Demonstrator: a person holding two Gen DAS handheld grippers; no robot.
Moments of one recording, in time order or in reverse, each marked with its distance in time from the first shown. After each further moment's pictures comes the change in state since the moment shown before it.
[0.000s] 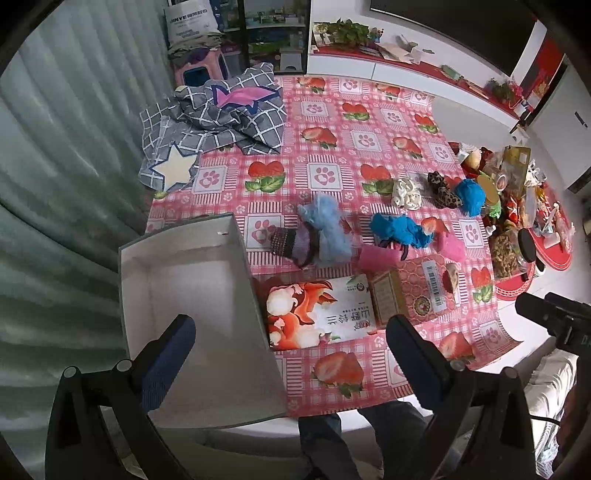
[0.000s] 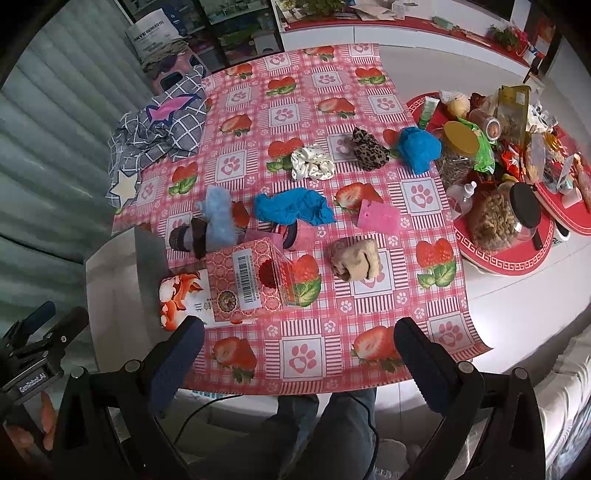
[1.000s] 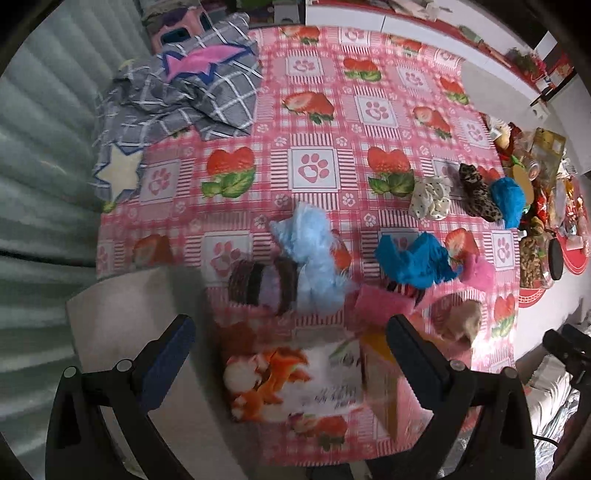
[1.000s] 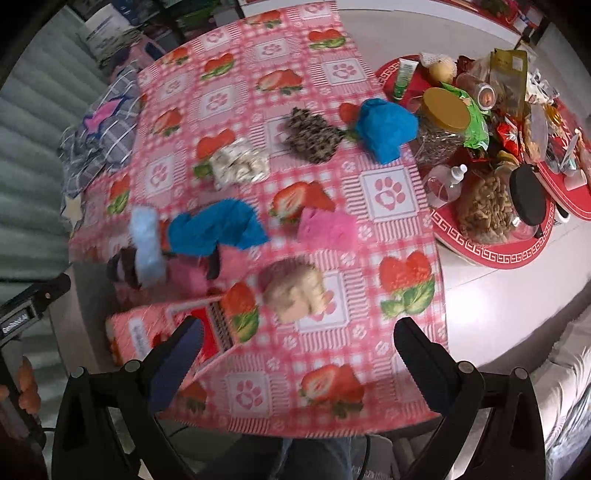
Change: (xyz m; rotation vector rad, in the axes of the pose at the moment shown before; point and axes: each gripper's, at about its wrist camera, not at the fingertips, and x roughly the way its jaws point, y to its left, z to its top) left arm 0.137 -0.053 0.110 0.013 0.208 0.027; right arm 0.084 -0.102 0.083 0.088 0.139 -0.025
